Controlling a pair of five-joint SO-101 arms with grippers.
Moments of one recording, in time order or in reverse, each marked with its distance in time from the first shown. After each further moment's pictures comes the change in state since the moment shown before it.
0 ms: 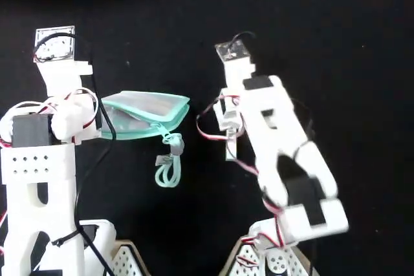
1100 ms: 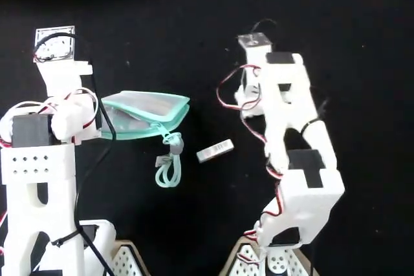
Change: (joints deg) left arm 0.0 0.0 0.0 0.0 0.0; right arm 8.6 10.8 -17.9 16.0 10.6
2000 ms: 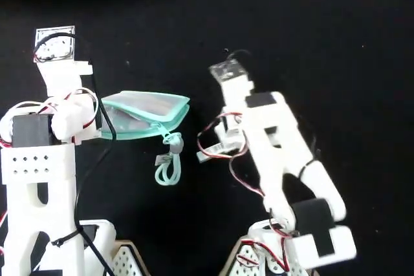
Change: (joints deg) left arm 0.0 0.0 0.0 0.0 0.0; right arm -12.0 -23.0 30.3 -11.0 -2.7
